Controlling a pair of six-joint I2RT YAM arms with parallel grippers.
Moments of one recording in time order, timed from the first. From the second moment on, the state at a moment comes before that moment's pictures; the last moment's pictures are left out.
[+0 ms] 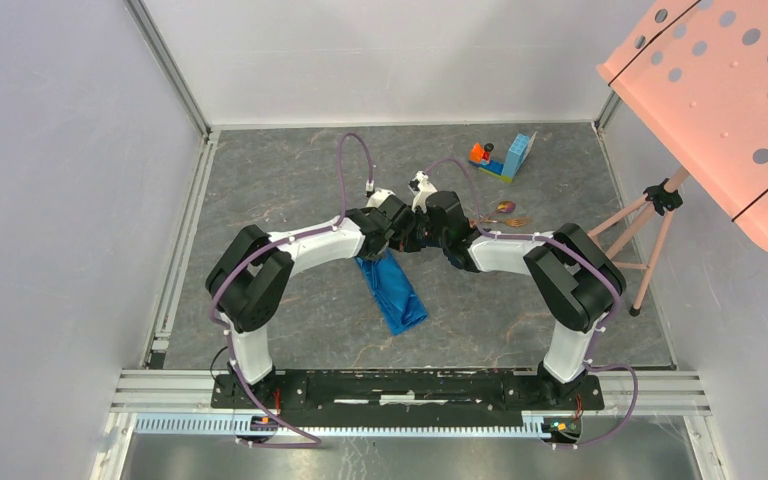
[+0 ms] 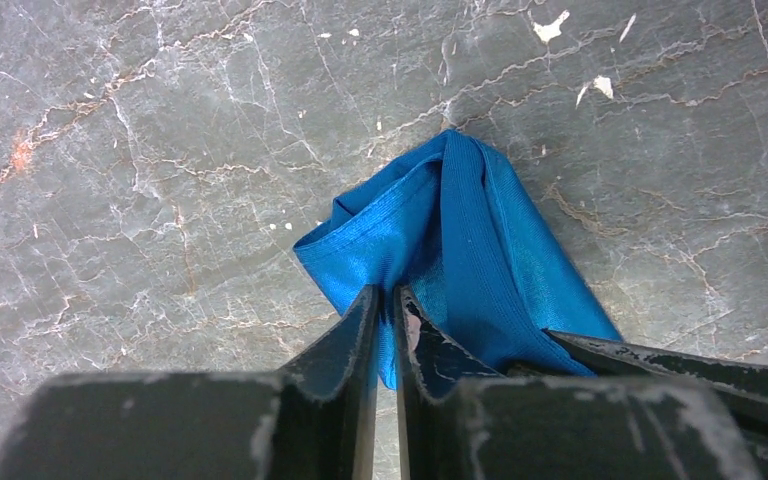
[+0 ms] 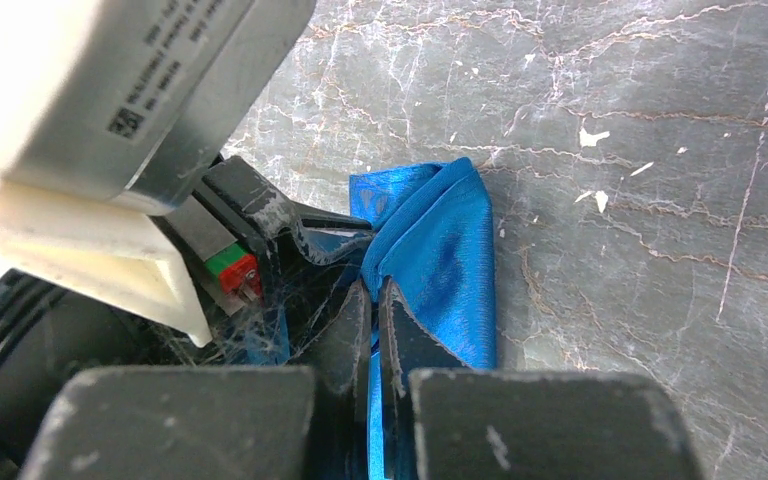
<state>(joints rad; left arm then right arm) -0.77 1.85 1.23 -0.55 -0.52 -0.49 0.64 1.81 0.92 0.41 -0.33 0.62</state>
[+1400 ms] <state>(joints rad) -0.64 1.58 0.90 -0.18 -0.23 -0.47 0.71 2.06 0.98 0.66 -0.38 0.70</state>
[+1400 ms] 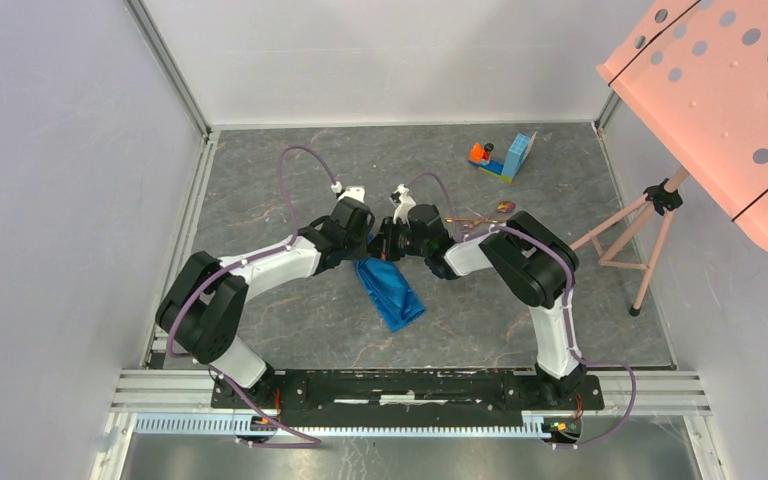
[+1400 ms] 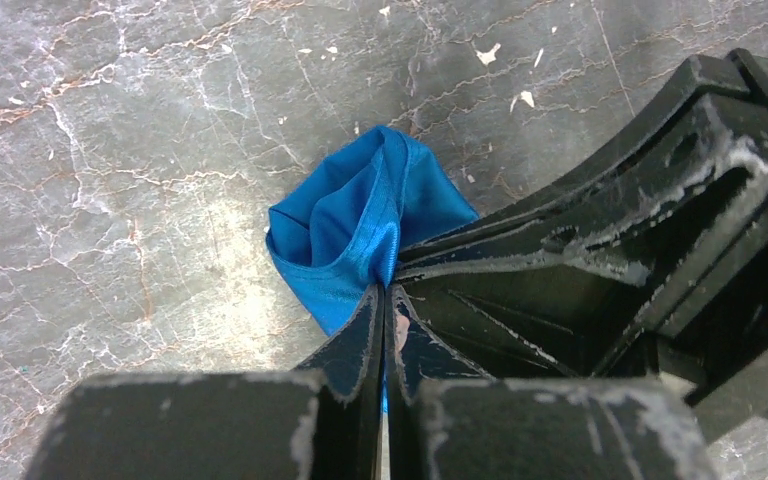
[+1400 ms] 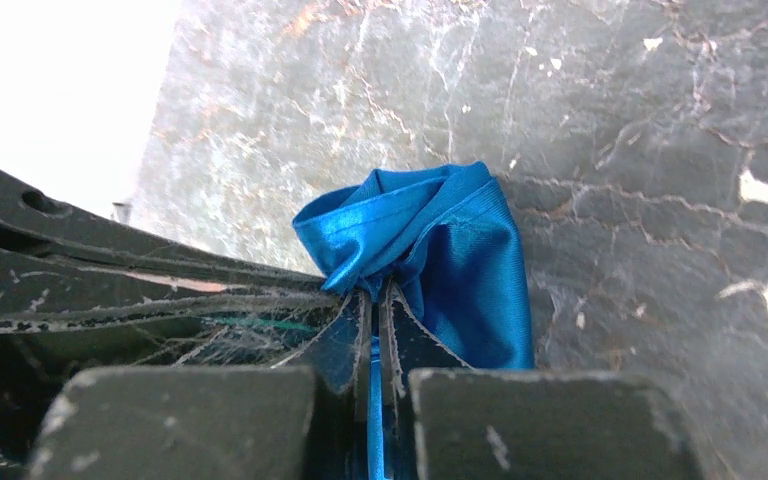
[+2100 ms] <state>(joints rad) -0.58 1.54 0.83 -0.16 -0.20 -0.47 0.65 2.09 0.89 0.95 -0.60 0.86</state>
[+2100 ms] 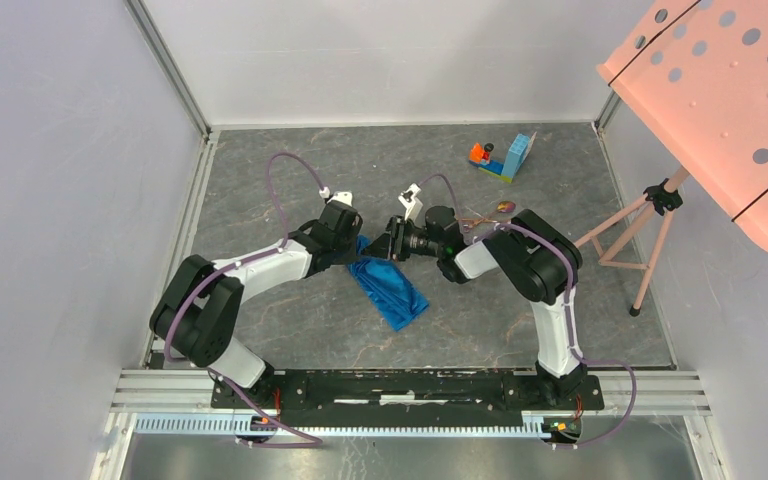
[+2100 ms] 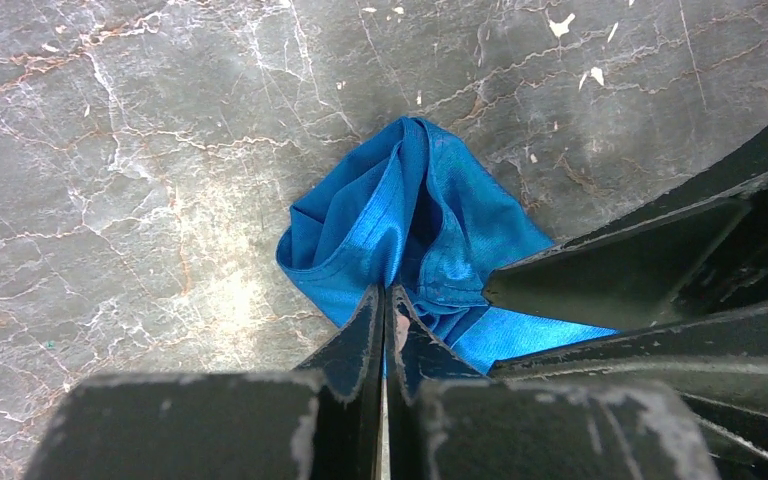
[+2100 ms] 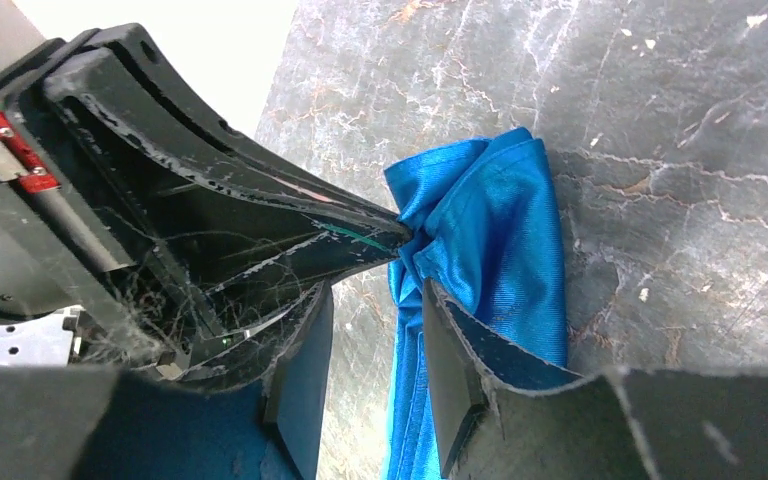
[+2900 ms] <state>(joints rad) -0.56 1.51 0.82 -0.17 -0.16 -0.47 0.71 2.22 1.07 0.84 -0.53 0.82</state>
